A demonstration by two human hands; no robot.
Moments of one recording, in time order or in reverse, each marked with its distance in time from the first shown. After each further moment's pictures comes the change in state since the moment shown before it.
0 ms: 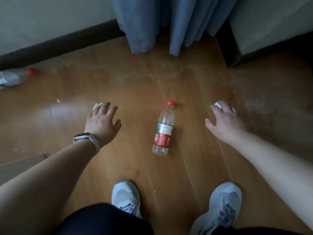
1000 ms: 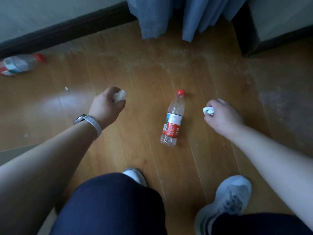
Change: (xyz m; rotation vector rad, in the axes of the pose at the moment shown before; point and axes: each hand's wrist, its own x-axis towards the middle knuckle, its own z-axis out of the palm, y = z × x) left_hand 0.004 -0.003 -0.024 -0.438 0.084 -0.189; right_hand 0.005 -0.030 0.036 0.201 0.056 -0.075
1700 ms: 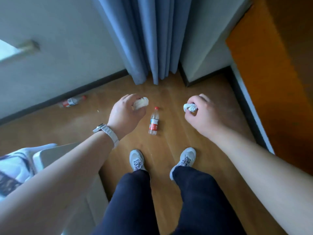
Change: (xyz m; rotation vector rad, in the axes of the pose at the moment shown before) left_hand -0.240 0.348 -0.346 -0.123 0.026 0.253; right_hand -0.261 -0.119 -0.452 0.322 0.295 -0.197
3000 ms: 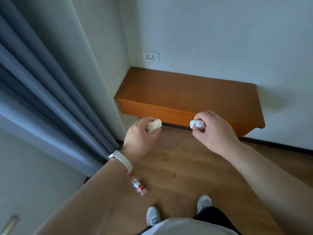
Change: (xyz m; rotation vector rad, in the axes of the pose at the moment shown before) left_hand -0.161 0.234 -0.168 -0.162 -0.418 0.929; right_hand -0.313 -0.241 -0.204 -0.280 0.742 0.621
